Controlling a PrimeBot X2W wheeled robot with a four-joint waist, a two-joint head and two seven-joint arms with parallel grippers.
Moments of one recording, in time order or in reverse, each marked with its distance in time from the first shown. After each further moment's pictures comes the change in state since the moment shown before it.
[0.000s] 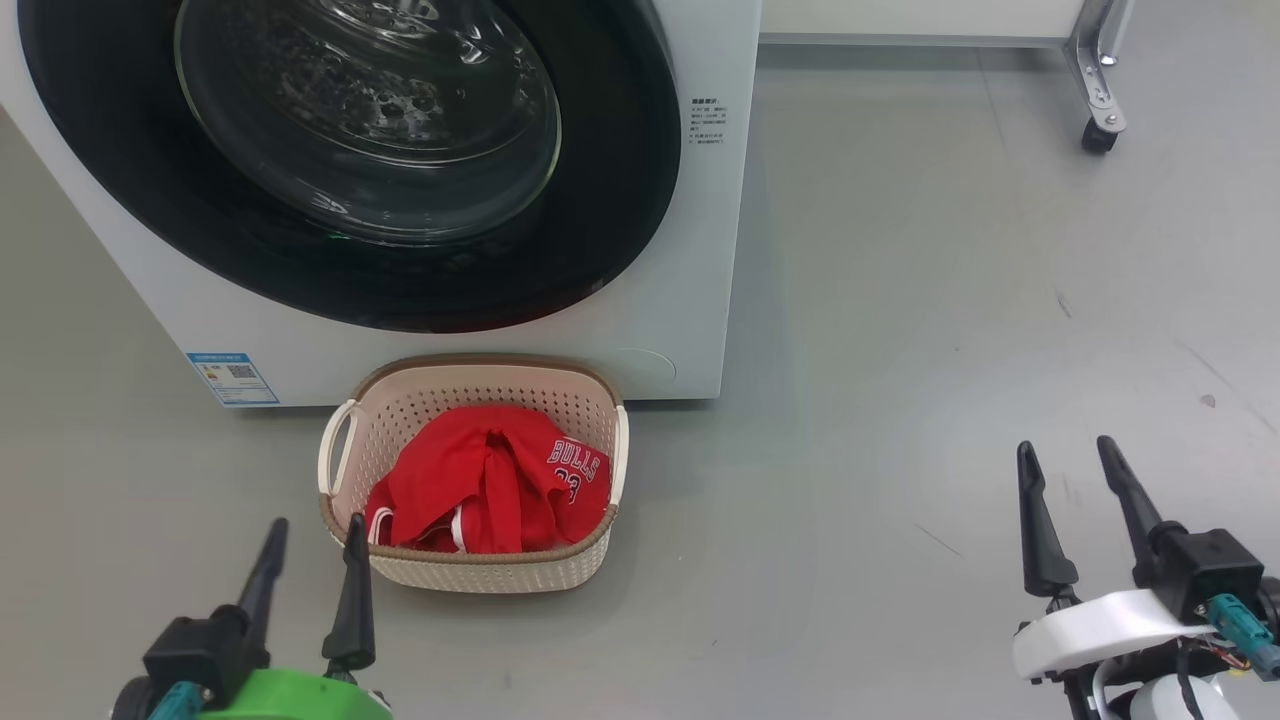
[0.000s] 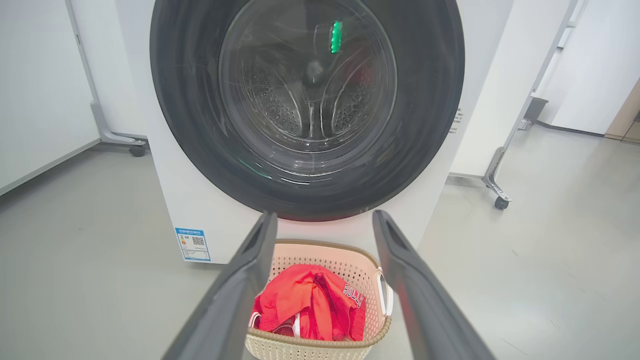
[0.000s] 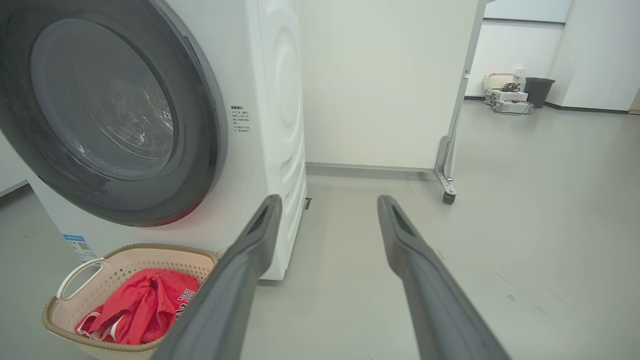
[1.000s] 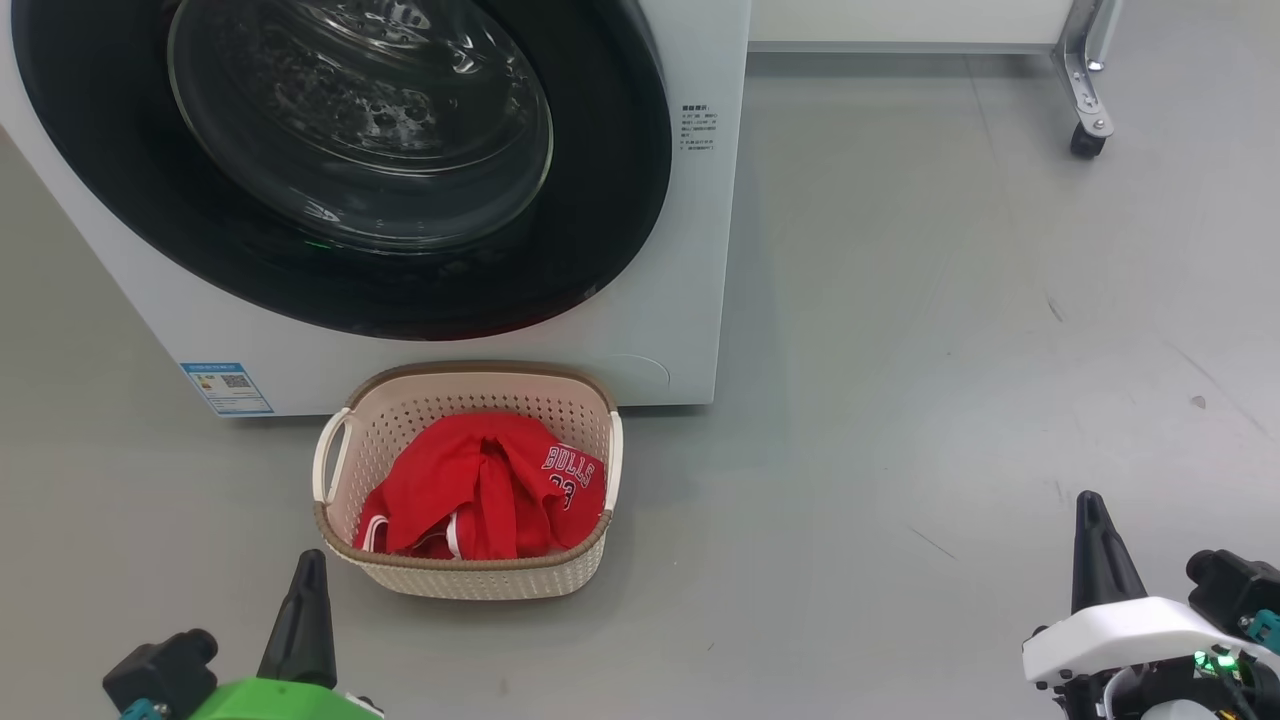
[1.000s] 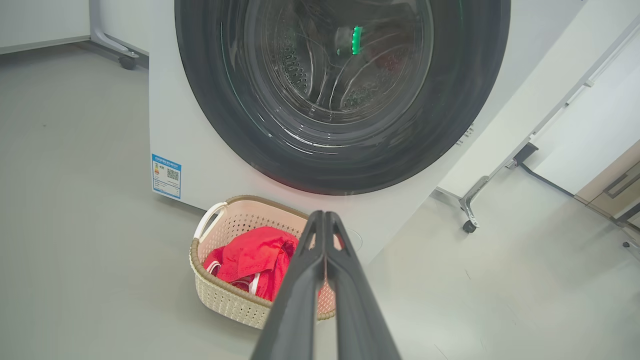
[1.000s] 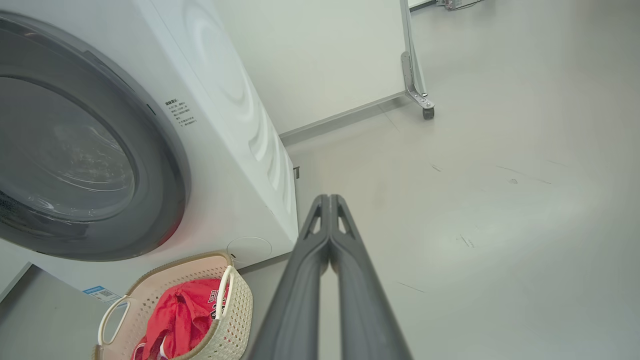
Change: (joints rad) left arm 0.020 -0.017 -0.003 0.035 -0.292 0.001 0.055; right arm 0.025 0.052 -0.036 0.057 0.299 0.042 0.065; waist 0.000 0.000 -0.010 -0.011
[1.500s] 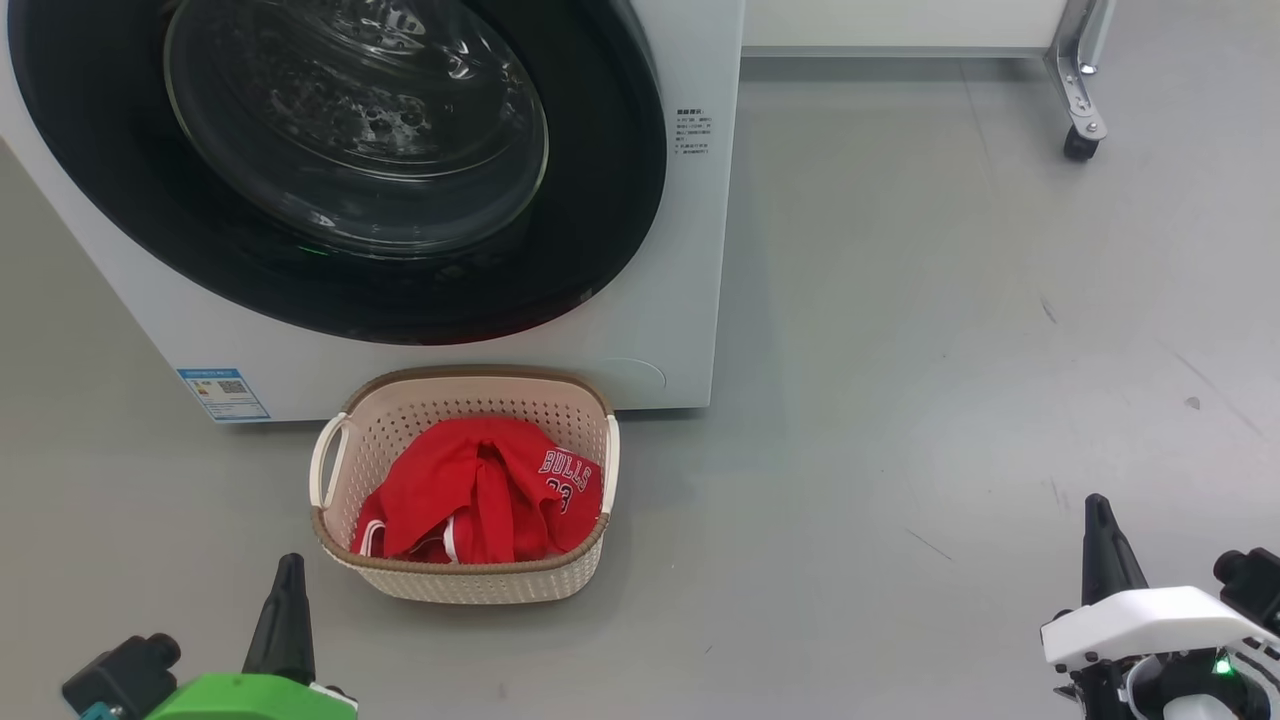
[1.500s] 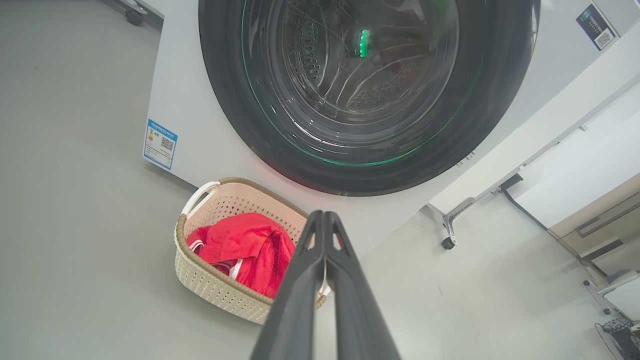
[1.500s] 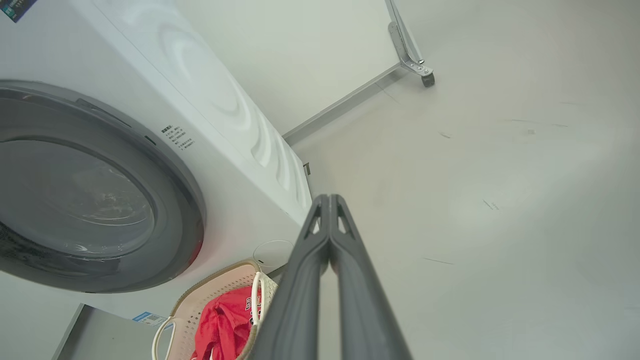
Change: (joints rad) left arm -0.004 0.014 0.020 -0.001 -0.188 0.000 0.051; right arm -0.017 0.010 -0.037 0.015 0.192 0.024 0.052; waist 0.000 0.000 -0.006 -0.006
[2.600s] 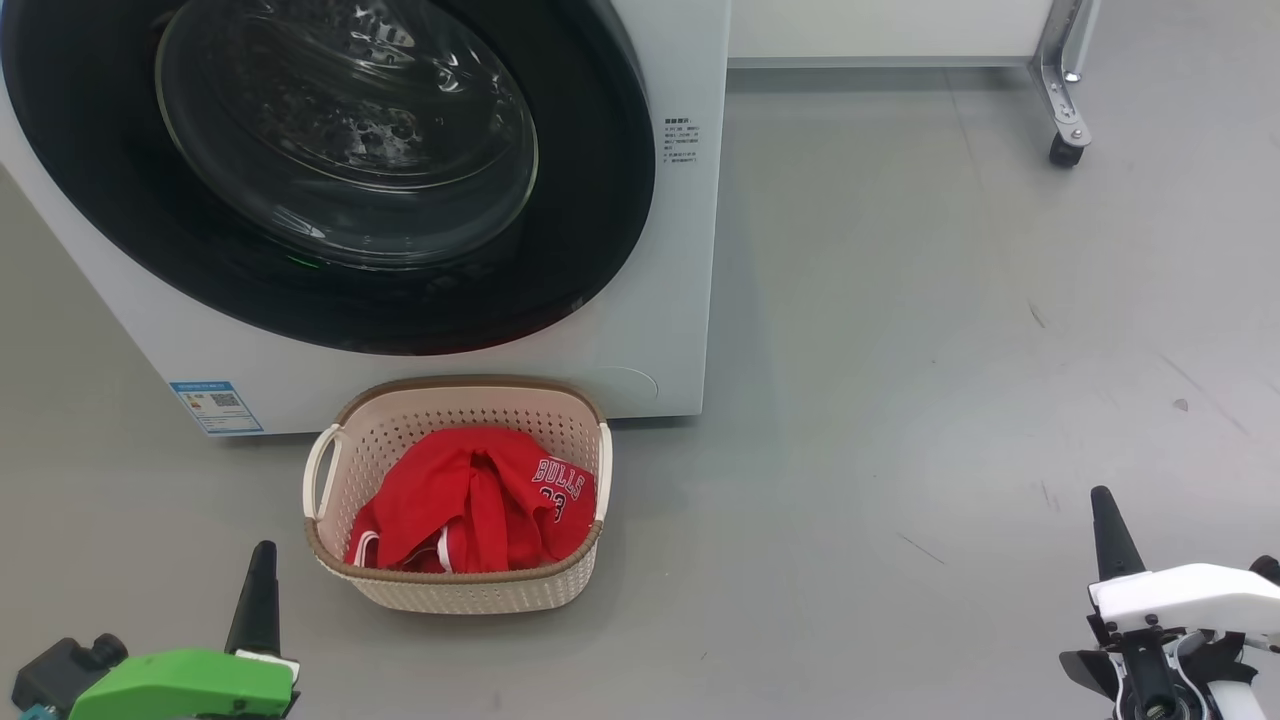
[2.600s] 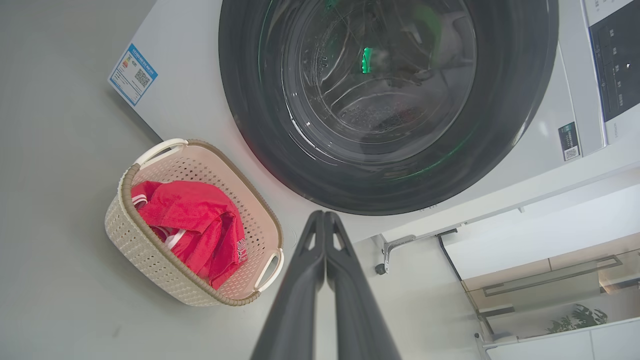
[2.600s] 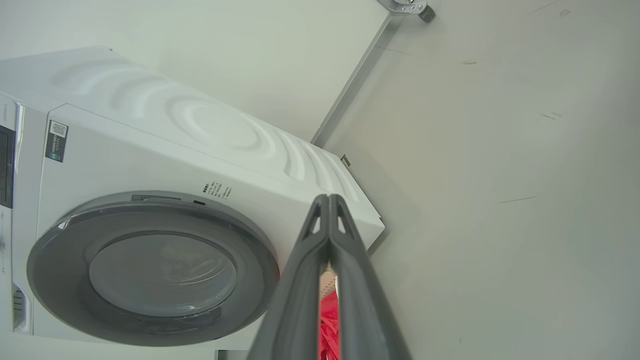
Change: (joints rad) left arm -0.042 0.024 0.034 0.012 -0.409 0.000 0.099; right arm -0.055 0.021 -0.080 0.049 0.421 0.059 0.106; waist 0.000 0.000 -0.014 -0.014
